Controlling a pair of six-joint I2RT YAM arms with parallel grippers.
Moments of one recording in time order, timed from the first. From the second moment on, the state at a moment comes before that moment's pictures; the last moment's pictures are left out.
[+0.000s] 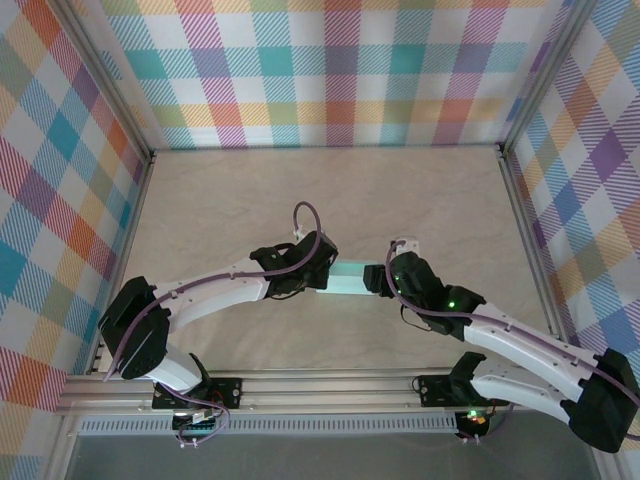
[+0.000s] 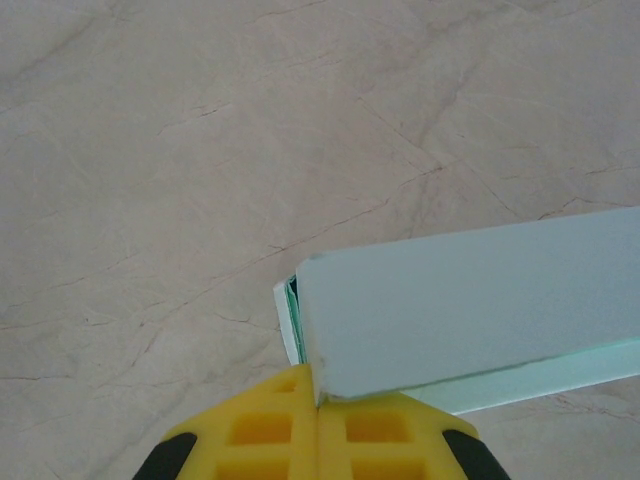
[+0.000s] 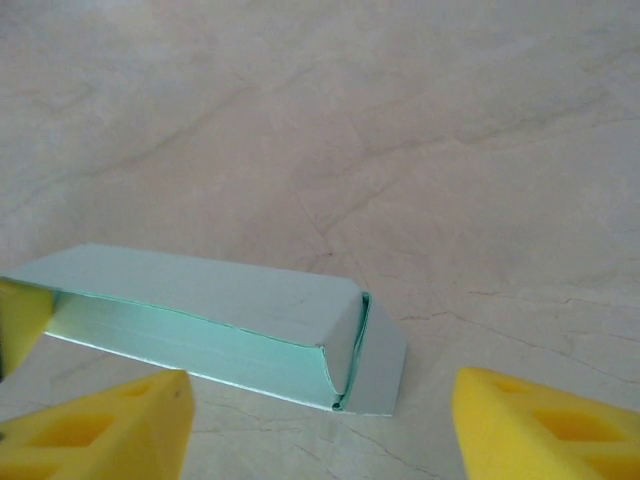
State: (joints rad) left arm -0.92 1.52 1.07 -0.57 -0.29 -0.67; right arm 0.84 0.93 0.61 -0.34 0.32 0.63
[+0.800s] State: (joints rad) left arm -0.92 1.52 1.07 -0.58 -0.27 -0.65; right arm 0.72 1.22 0.74 -0.32 0.12 0.87
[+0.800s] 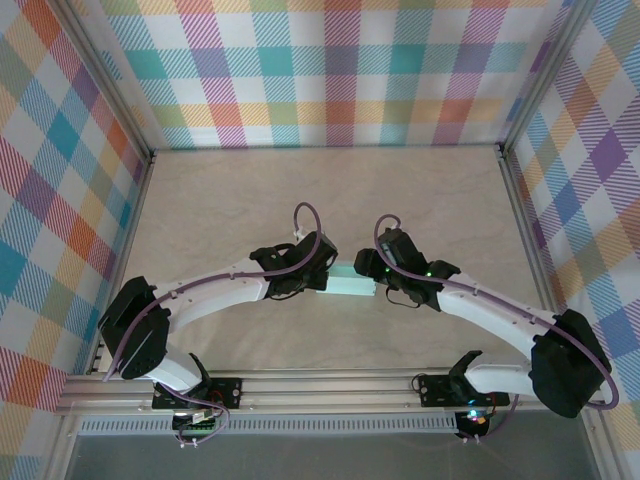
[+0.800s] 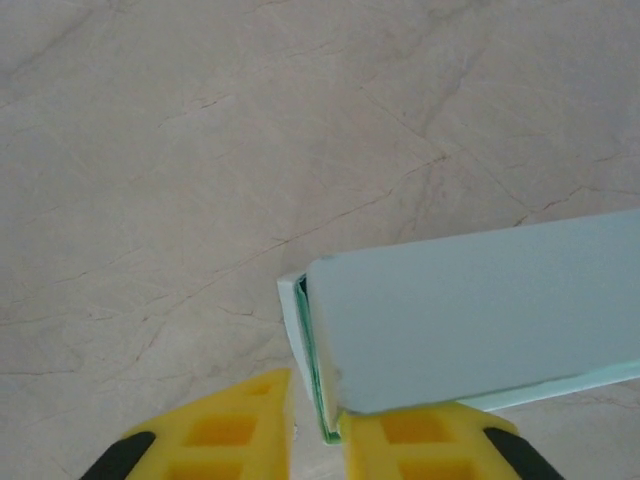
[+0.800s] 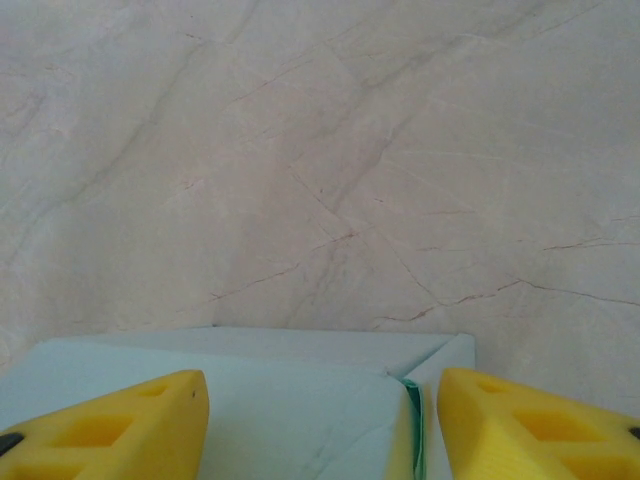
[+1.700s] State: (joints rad) left arm -0.93 1.56 1.11 -0.61 -0.18 -0.66; right arm 0.71 1.25 0.73 -0.34 0.15 0.91
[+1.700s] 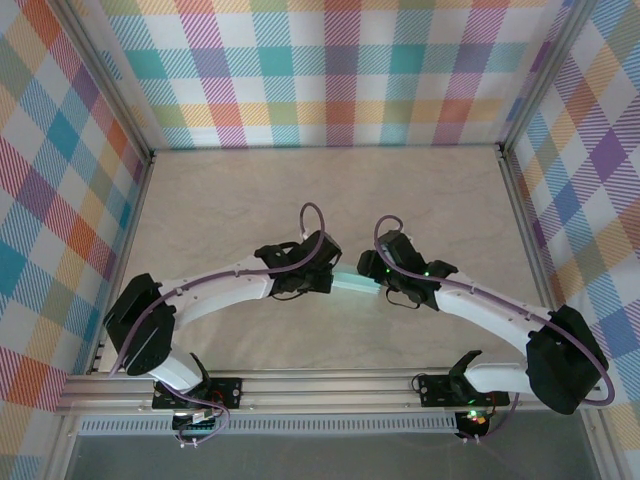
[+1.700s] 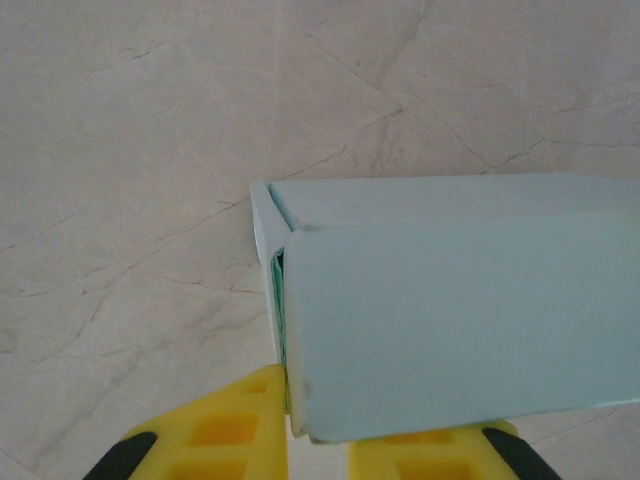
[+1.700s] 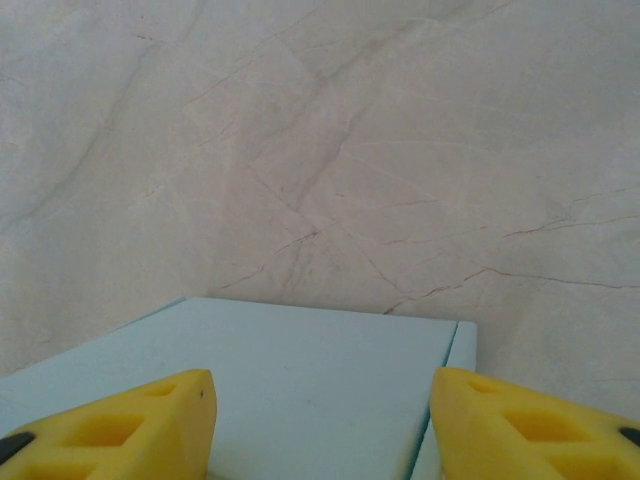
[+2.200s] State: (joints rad) left arm -0.87 1.70 1.29 -0.69 -0.13 -0.66; right arm 0.56 1.37 0.87 -0.41 0.01 0.85
